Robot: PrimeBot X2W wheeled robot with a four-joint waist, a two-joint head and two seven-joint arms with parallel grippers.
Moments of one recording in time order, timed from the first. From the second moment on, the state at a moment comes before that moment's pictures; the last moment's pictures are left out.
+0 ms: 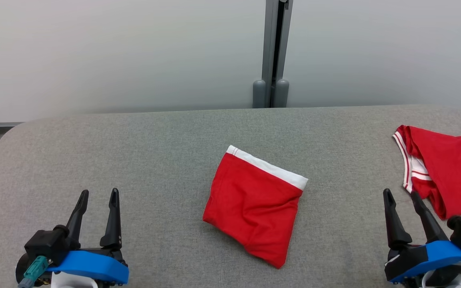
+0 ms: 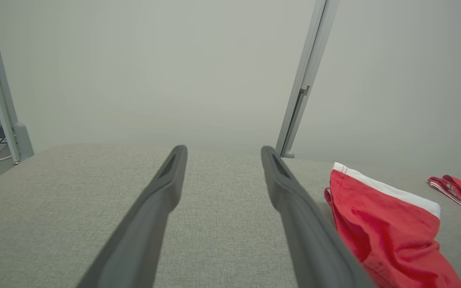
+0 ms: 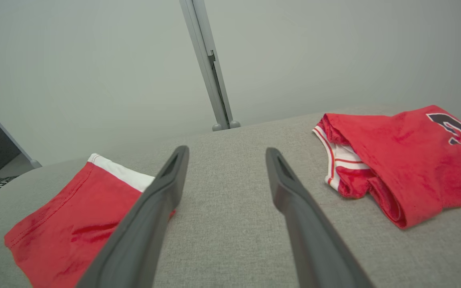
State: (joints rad) left arm -0.08 0.21 -0.13 0.32 -0.39 -0.13 -0.26; right arm -0.03 -0.05 -0.11 0.14 0.29 0.13 -0.06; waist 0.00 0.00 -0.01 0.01
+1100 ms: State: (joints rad) left arm -0.17 0.19 -0.21 0.30 -0.40 -0.13 -0.26; right arm -0.46 -0.05 0.20 0.79 0.54 0.13 0.21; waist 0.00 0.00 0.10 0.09
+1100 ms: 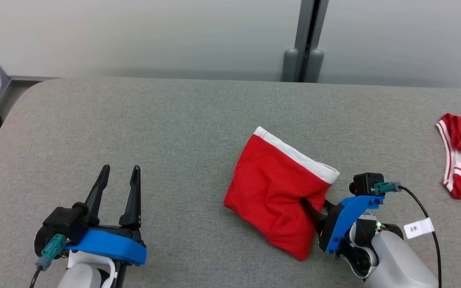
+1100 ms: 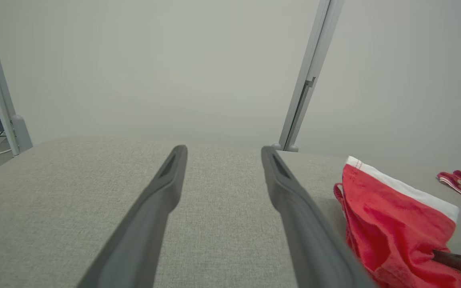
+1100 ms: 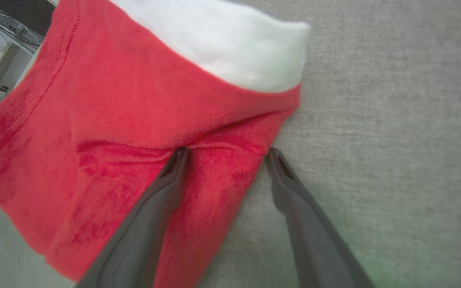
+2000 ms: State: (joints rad) left arm -0.18 0.18 -0.17 0.25 -0.39 -0.13 -0.26; right arm -0.78 -0.19 0.48 0.67 0.39 0.13 0.53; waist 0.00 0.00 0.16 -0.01
